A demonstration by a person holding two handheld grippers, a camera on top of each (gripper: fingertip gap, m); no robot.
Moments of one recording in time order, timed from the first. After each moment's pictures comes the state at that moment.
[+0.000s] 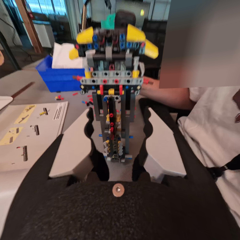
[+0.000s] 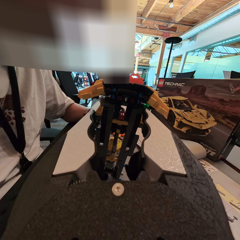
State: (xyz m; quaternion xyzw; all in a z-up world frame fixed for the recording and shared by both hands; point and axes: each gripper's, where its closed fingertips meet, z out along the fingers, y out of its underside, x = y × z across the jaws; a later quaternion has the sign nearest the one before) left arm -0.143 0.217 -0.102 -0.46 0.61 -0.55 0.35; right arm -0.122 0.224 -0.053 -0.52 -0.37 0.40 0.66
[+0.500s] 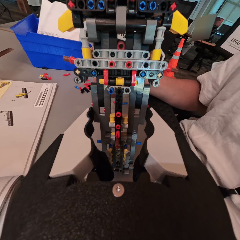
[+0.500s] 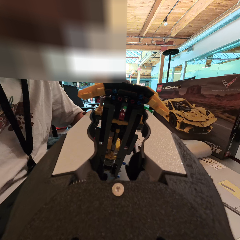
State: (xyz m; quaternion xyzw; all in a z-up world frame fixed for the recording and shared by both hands) left arm -0.096 0.212 -0.140 -0.52 0.61 -0.53 0.28; right arm -0.095 0.227 -0.061 -0.49 -0.33 0.45 0.67
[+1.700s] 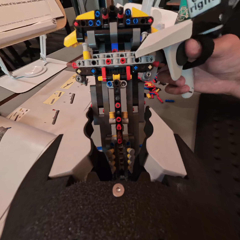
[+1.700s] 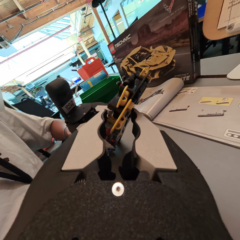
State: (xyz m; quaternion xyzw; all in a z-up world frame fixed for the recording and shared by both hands) left arm -0.098 0.250 -0.166 -0.62 0.53 -0.36 0.45; right arm -0.080 0.252 -0.104 -0.71 -0.11 0.41 0.56
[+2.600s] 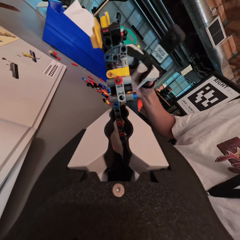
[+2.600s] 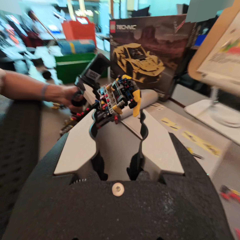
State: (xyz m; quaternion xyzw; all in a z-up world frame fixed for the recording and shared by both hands) left arm -0.122 0.275 -0.158 -0.58 0.43 -0.68 0.15; right arm -0.055 0.271 -0.105 -0.71 -0.29 0.23 0.60
